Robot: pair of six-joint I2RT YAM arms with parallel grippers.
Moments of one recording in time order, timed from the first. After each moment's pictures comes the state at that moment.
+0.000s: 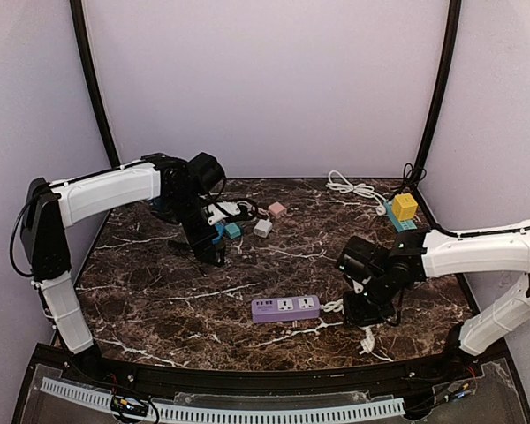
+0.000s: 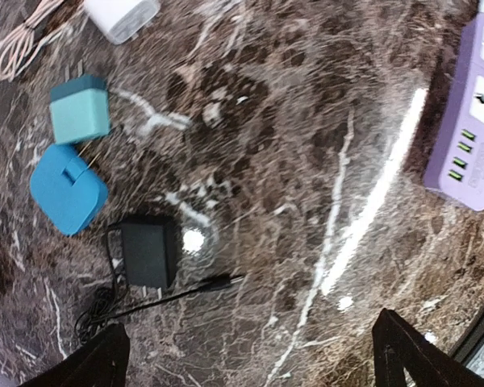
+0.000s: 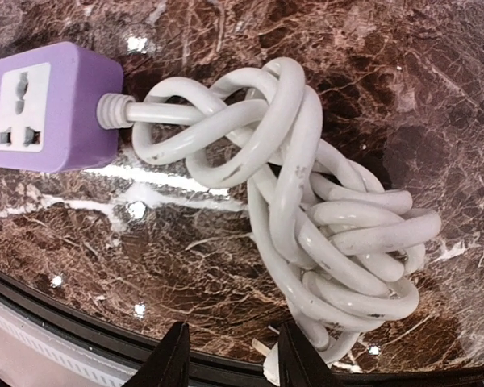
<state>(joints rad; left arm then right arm) -0.68 1.82 1.58 -1.06 0.05 0.44 1.01 1.38 0.85 -0.88 -0.06 0.87</state>
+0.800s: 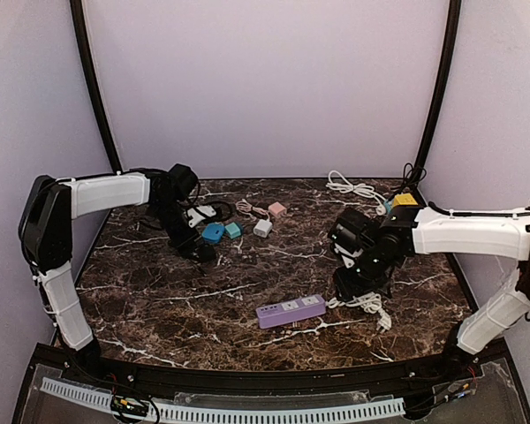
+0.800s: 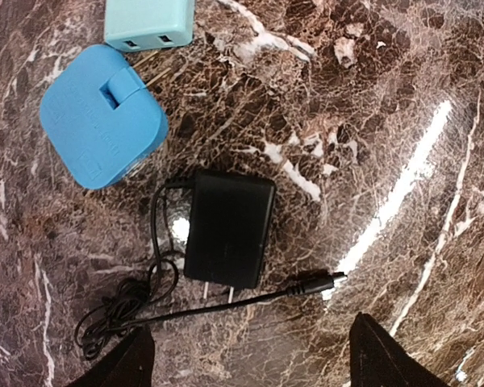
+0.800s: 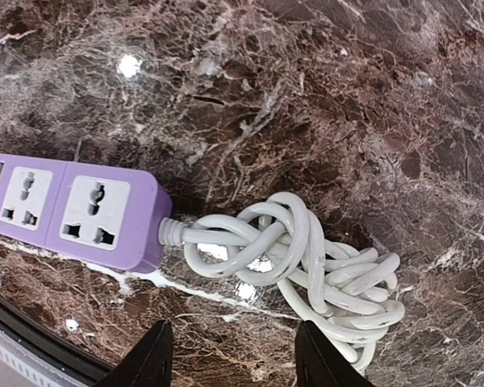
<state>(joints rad) -0.46 1.85 1.41 -0.87 0.08 0.47 0.91 1.48 1.03 -0.90 0.08 0.53</state>
